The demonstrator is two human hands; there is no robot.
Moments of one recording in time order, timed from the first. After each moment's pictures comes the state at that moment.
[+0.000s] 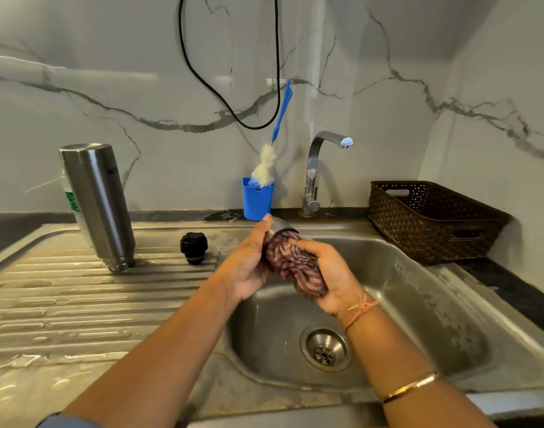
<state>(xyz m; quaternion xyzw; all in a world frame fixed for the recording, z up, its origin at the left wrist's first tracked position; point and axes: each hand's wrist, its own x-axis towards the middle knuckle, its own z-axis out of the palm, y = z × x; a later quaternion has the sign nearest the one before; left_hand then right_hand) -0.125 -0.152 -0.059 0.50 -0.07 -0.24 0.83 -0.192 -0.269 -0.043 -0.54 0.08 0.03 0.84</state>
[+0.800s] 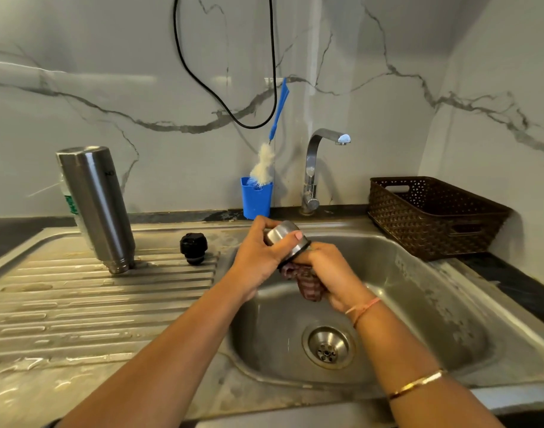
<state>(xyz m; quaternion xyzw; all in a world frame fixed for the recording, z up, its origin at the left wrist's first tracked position) -0.144 -0.163 -0.051 0.72 -0.18 0.00 0.67 -0.183 -0.280 -0.053 -0.71 0.07 -0.03 0.70</state>
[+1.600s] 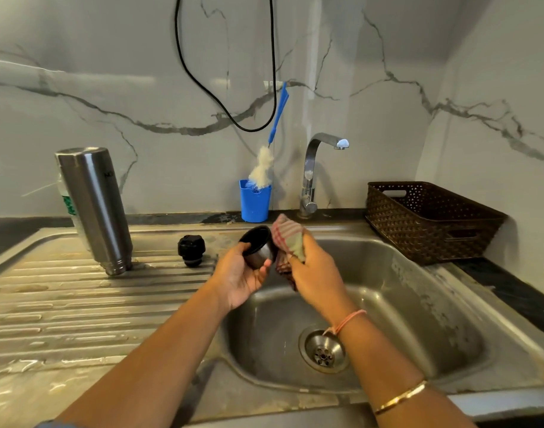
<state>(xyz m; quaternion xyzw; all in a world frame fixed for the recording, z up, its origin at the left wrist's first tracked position) -0.114 -0.143 -0.076 0.43 0.03 -0.23 0.87 -0.178 -0.270 -0.064 -0.85 -0.01 -0.20 0.48</state>
